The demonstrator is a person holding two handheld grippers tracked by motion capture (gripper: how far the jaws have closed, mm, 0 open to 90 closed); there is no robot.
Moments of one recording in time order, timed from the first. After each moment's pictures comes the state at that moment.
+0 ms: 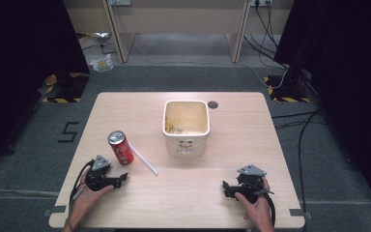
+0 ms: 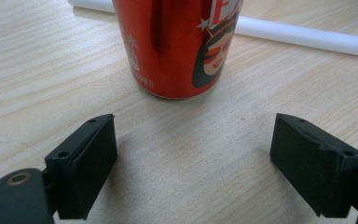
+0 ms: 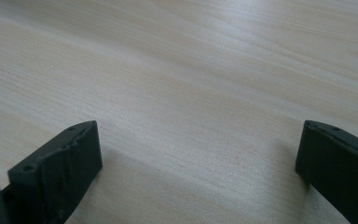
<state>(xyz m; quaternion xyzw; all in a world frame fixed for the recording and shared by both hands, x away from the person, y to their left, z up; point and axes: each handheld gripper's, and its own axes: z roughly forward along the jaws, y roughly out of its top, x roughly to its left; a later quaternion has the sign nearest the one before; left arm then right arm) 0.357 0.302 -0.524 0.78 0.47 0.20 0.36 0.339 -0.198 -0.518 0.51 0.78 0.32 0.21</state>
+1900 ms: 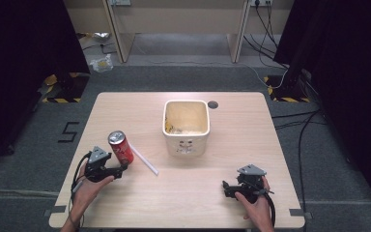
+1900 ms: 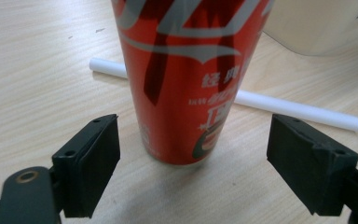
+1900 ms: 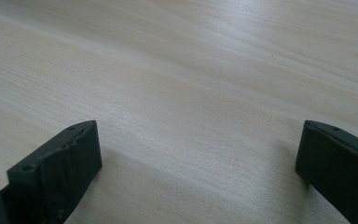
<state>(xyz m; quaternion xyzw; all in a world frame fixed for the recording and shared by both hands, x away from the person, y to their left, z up) 0.370 0.298 -0.496 0.75 0.47 0.22 0.40 0.339 -0.198 -0.518 0.51 0.78 0.31 0.21</state>
